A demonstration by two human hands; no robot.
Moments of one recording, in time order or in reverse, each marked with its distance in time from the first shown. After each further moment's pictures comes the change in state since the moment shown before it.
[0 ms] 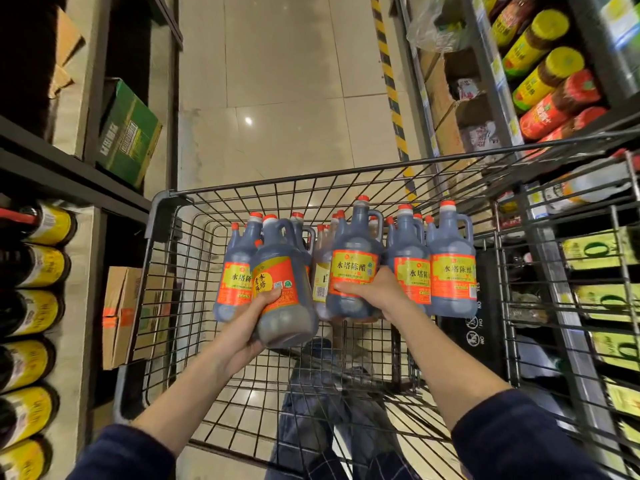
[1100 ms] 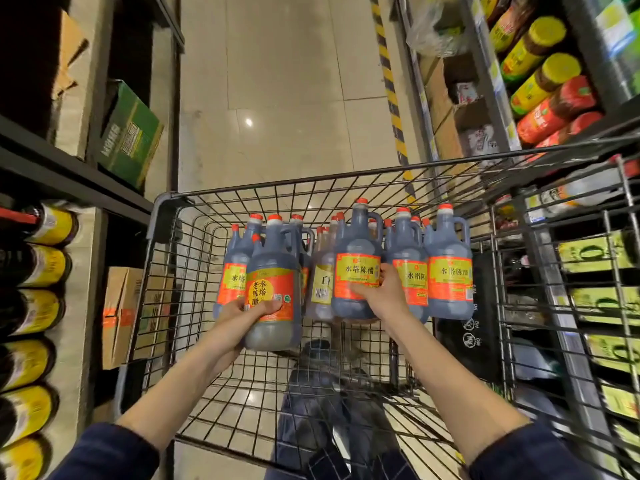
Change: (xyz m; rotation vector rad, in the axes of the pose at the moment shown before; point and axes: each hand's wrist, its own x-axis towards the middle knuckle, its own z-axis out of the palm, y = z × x) left_hand -0.002 0.008 -0.014 0.336 0.072 0.043; right_hand -0.011 0.011 0.000 0.032 0.220 -0.154
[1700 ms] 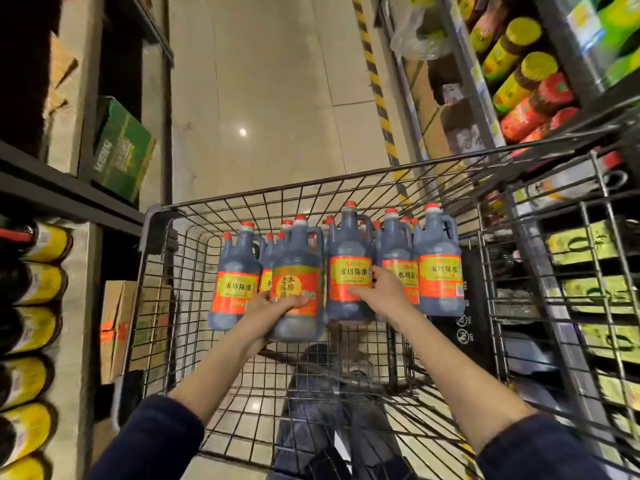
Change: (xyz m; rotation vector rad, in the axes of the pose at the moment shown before) left_hand 0.027 0.001 0.044 0.107 -0.020 -0.014; right_hand -0.016 -0.024 -0.027 -0.223 -0.157 -0.073
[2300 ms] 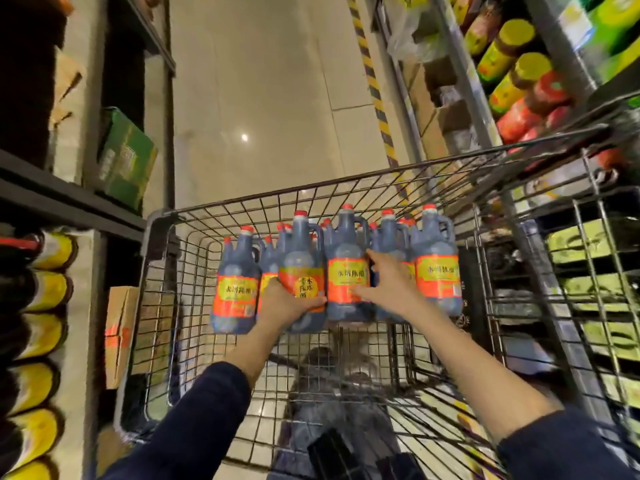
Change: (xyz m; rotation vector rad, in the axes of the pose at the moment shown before) left_hand 0.018 0.006 0.032 0.529 0.251 0.210; right_hand -0.007 -0.009 -0.030 -0.272 -0.025 -0.272
